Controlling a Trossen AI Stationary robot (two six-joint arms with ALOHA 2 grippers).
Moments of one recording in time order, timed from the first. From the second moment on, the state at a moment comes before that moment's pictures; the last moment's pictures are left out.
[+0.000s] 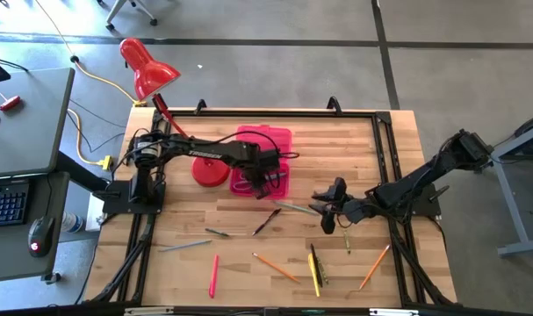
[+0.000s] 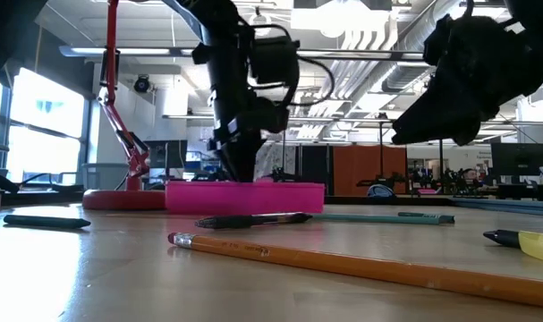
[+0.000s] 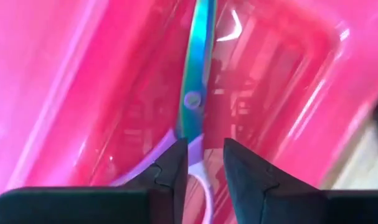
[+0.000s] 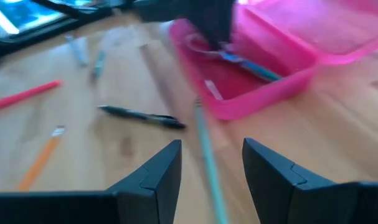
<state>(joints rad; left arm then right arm) 0.15 1.96 1.43 -0.78 -0.03 -0.26 0.43 1.21 0.38 0.27 0.59 0.64</state>
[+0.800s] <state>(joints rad) 0.15 1.96 2.10 -1.42 0.01 -0.16 0.68 1.60 0.72 0.38 0.49 0.25</state>
